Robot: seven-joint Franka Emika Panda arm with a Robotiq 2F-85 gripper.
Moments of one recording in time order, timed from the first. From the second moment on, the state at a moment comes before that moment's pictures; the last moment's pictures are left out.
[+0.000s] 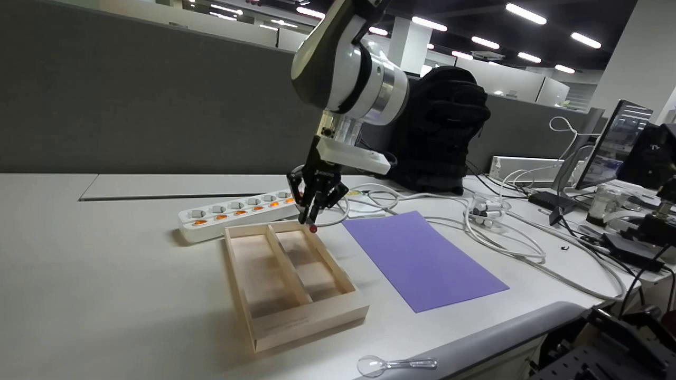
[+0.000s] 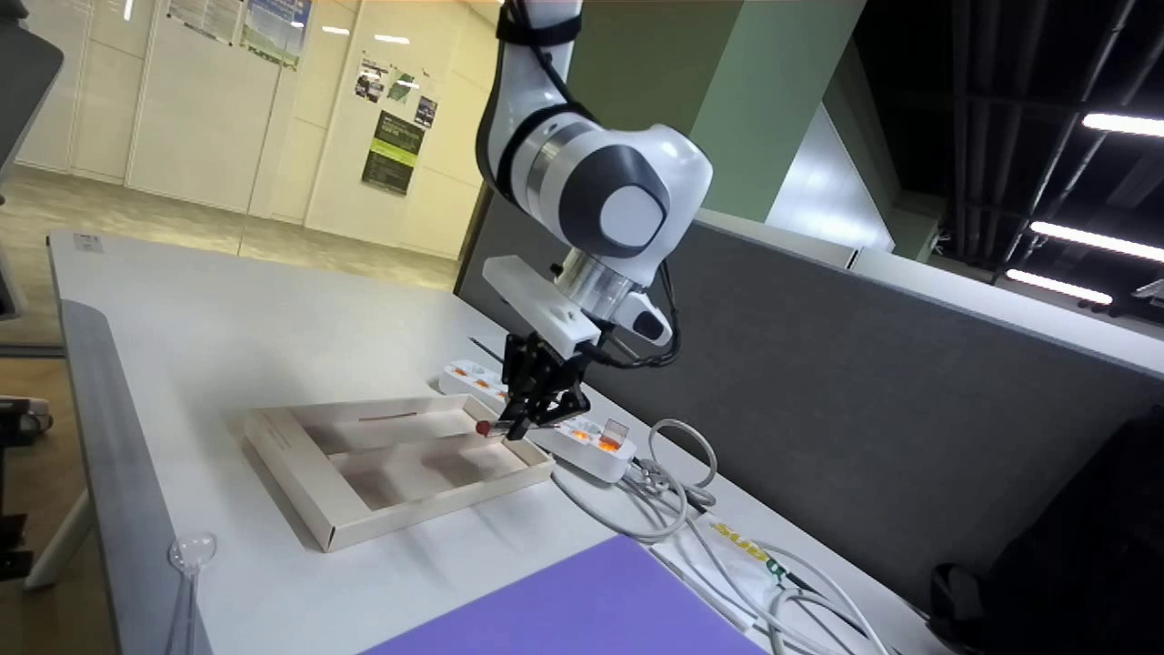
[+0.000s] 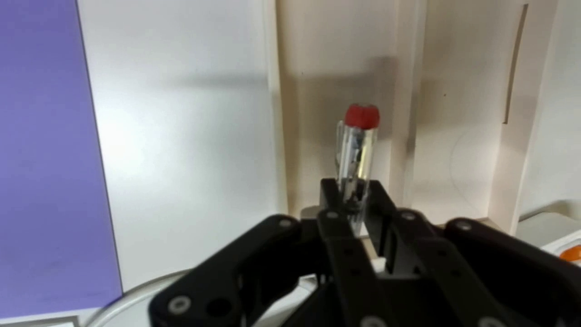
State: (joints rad) arm 0.00 0.48 0.17 -2.16 0.26 2.65 -0.07
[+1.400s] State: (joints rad) arm 0.08 0.61 0.09 -2.16 0.17 2.86 -0.01
